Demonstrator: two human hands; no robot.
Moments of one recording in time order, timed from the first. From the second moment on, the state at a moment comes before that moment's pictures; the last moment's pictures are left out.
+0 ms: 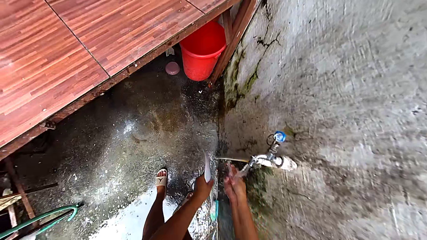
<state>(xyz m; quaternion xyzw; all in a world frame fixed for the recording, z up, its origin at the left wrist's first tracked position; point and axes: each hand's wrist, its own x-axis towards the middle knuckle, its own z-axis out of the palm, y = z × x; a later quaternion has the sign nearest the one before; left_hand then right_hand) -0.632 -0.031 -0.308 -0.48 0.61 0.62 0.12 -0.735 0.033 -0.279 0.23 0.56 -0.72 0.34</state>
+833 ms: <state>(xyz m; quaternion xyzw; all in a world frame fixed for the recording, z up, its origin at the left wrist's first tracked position) -0.674 -0.006 -0.295 -0.41 0.63 0.63 0.18 -0.772 0.036 -0.241 -0.06 0.75 -0.39 0.53</state>
